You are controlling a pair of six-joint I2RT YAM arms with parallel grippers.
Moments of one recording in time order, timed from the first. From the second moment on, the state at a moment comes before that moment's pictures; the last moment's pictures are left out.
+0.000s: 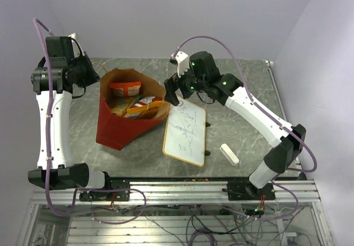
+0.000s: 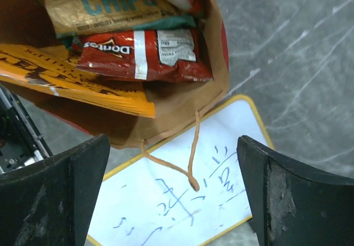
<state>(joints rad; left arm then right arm) 0.07 1.37 1.82 -1.14 0.14 -0.38 0.73 1.63 1.67 -0.63 -0.22 0.01</state>
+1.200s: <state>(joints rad) 0.07 1.37 1.80 -1.14 0.22 -0.42 0.87 1.88 1.68 -0.44 -0.80 -0.96</state>
